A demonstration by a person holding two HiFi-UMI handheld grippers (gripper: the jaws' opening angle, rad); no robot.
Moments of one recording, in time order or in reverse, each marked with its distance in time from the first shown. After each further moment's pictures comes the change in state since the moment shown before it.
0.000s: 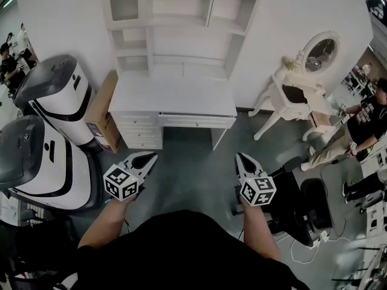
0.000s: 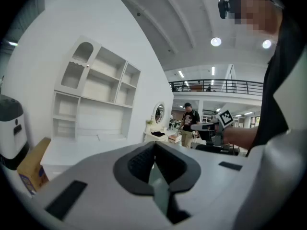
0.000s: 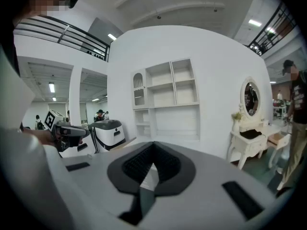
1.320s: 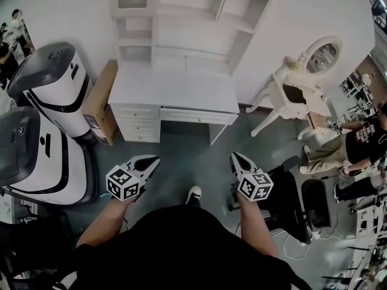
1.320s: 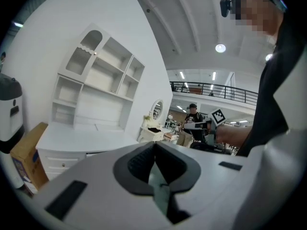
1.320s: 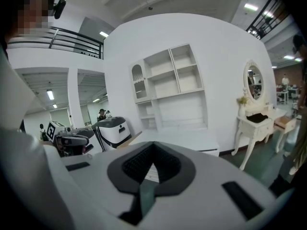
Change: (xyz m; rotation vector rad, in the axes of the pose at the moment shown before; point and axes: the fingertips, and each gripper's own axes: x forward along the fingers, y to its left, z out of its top) left arm -0.028 0.029 -0.051 -0.102 0.037 -0.067; right arm 0.043 0.045 -0.036 0.106 0.092 0.047
